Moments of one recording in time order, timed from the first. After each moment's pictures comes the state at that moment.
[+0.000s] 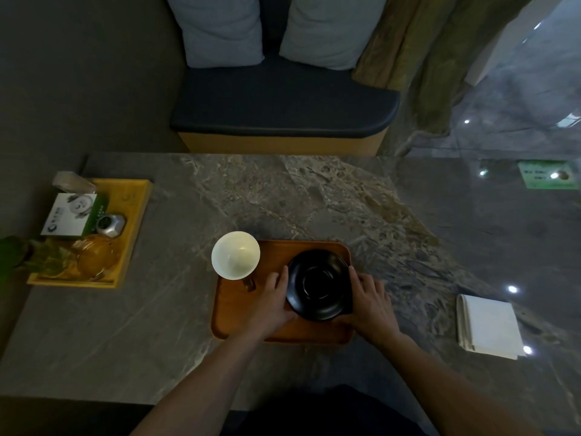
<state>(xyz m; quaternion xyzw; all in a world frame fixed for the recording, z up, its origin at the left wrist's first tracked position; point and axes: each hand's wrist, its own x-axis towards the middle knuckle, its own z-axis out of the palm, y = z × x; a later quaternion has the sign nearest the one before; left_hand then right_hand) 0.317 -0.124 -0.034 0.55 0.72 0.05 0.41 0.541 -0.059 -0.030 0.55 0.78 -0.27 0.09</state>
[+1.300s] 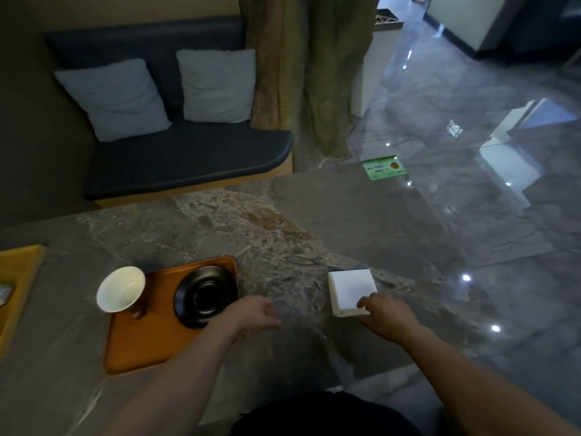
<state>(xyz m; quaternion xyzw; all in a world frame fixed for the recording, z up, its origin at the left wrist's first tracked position) 0.503 -0.071 0.009 0.67 0.61 -0.15 0.41 0.822 -0.073 0.021 0.60 0.74 -0.25 0.16</state>
